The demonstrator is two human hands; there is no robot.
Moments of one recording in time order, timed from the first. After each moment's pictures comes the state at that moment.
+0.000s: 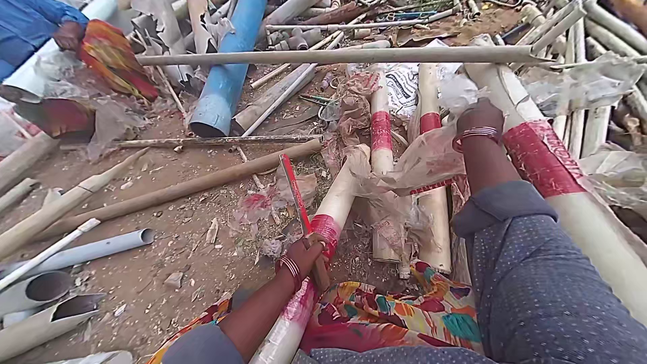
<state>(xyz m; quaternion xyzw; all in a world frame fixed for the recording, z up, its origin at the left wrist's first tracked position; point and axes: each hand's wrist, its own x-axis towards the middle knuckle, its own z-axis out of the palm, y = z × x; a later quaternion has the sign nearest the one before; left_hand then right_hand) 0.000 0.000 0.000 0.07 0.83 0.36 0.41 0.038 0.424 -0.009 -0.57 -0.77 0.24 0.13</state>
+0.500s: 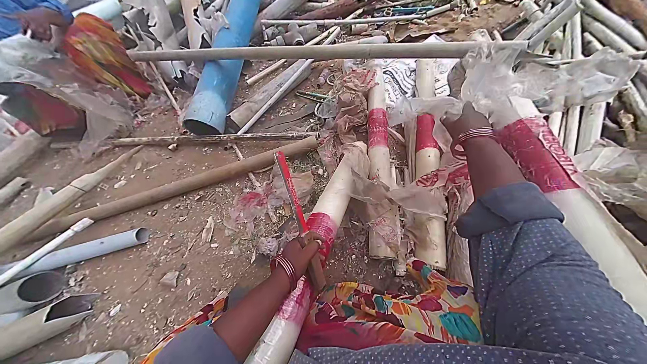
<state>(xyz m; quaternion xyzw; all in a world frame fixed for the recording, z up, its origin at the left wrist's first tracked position) 0.003 0.003 0.002 0.08 0.83 0.36 0.42 0.045 0.432 -0.018 -0.51 -0.81 0.28 0.06</state>
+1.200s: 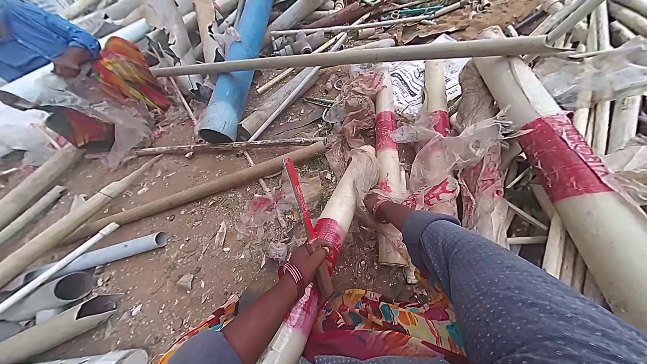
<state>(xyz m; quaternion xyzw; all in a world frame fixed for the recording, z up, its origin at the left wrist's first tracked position) 0.005 0.004 -0.001 0.08 0.84 0.37 0.40 -0.013 0.260 -0.157 -0.13 -0.88 0.33 -0.31</state>
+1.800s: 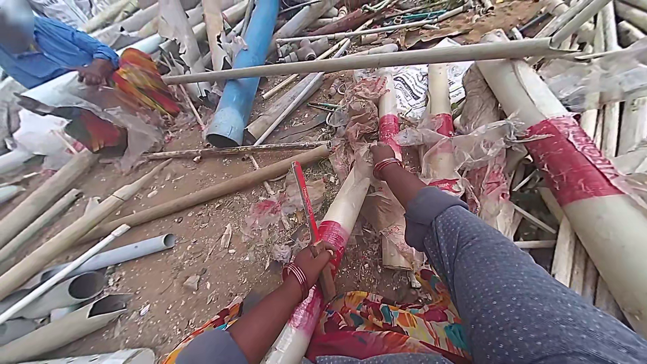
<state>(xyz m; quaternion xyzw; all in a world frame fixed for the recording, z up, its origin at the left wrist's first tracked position) 0.006 0.003 -0.003 0.09 0.84 0.35 0.40 -0.077 0.316 -0.084 -0.40 -0.71 0.56 0.09</state>
